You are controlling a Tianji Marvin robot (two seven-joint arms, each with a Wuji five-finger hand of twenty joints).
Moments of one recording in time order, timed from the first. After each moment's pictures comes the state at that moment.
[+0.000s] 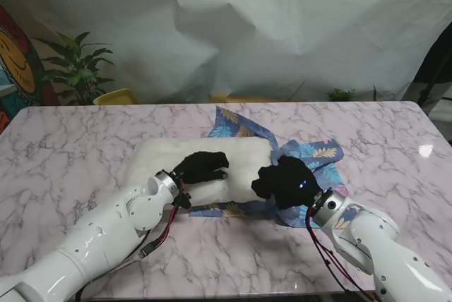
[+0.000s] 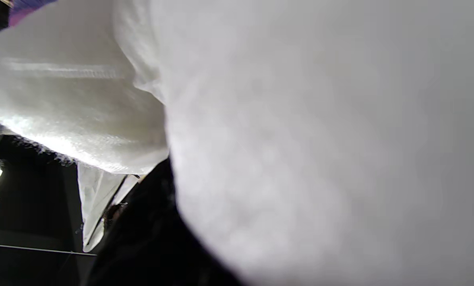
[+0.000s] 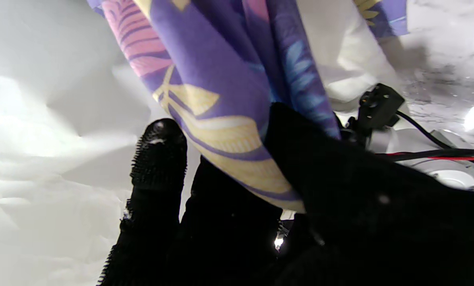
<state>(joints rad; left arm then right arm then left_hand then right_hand) 1.05 -1.22 -0.74 -0.94 0.46 -0.48 0.22 -1.61 -1.00 1.23 -1.73 -1.46 -0.35 -0.38 1.15 -0.35 0.30 -0.23 0.57 0.08 1.07 0.78 0.99 0.09 0.71 0.84 0.89 0.09 1.00 0.92 0.69 0.03 1.50 0.67 0.71 -0.83 1.27 -0.34 0.87 -0.54 1.22 0.66 1.01 -0.23 0.86 0.66 1.25 -0.19 0.74 0.78 0.84 0.00 1.26 0.34</state>
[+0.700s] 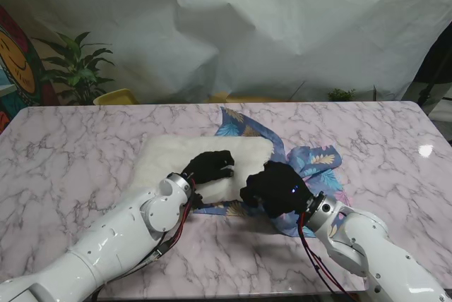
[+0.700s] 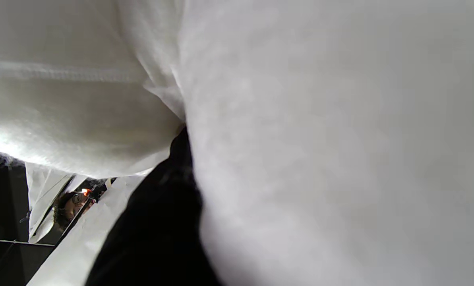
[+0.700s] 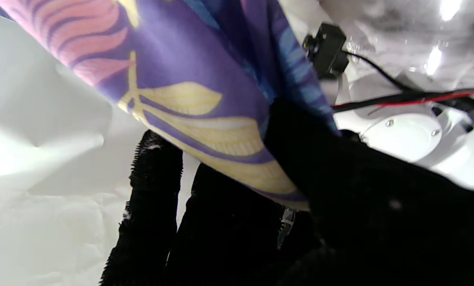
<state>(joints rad) 1.06 -1.27 -0.69 -0.96 0.37 -0.28 0.25 -1.59 -1.01 1.17 -1.69 -1.33 -0.45 -0.42 1.17 -0.35 0.30 -0.23 0.56 0.10 1.08 0.79 0.99 0.09 0.74 0.84 0.90 0.08 1.01 0.92 0.70 0.02 1.51 0.67 0.68 -0.88 1.32 -0.35 0.89 -0.54 1.20 0.67 1.06 -0.24 0.82 0.67 1.25 -0.19 0.74 0.77 0.75 0.03 1.22 0.49</state>
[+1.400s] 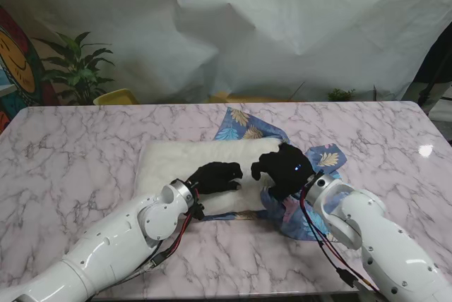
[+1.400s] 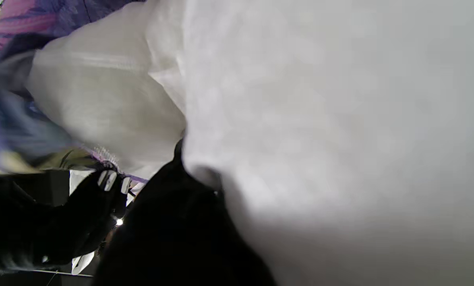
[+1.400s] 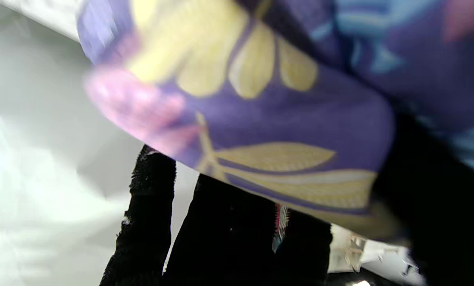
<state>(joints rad) 1.10 -1.22 -0.69 -1.07 0.44 -0.34 0.17 -1.45 -1.02 1.15 -1.59 -1.35 -0.29 -0.14 1.18 -0.33 0.29 -0.23 0.54 0.12 1.08 0.79 0.97 0.09 0.75 0.83 0.91 0.08 1.01 0.91 0.71 0.02 1.51 0.63 0.19 -0.76 1.24 -0.25 0.54 -0.37 0.94 0.33 0.77 -0.20 0.71 0.47 1.03 -0.20 0.37 0.57 0.51 0.07 1.11 0.52</state>
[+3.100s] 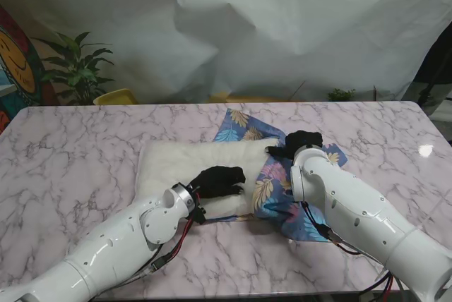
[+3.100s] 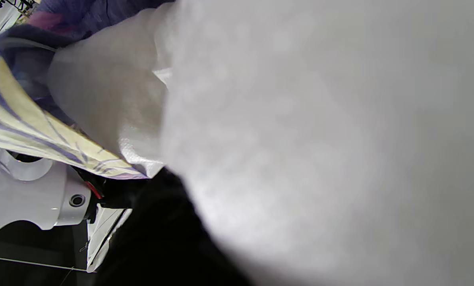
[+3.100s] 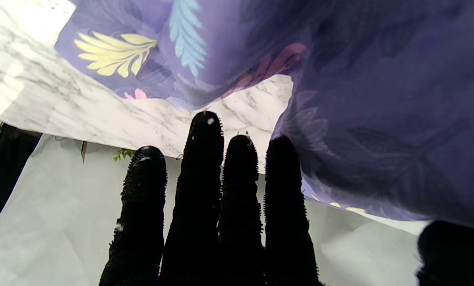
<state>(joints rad) 1.09 -1.23 -0.66 -1.02 0.44 -0.41 0.20 -0.96 -1.08 0.64 -1.22 -0.89 0.60 0.18 1.19 -0.32 0.27 -0.23 0.54 0.12 1.08 0.79 0.96 0.09 0.77 0.83 0.91 0.08 1.02 0.91 0.71 0.02 1.53 0.64 0.03 -0.09 0.38 -0.14 0.61 -0.07 0.65 0.33 0.76 -0.01 0.76 0.50 0.95 -0.01 0.47 0.53 0.42 0.16 1.12 0.52</state>
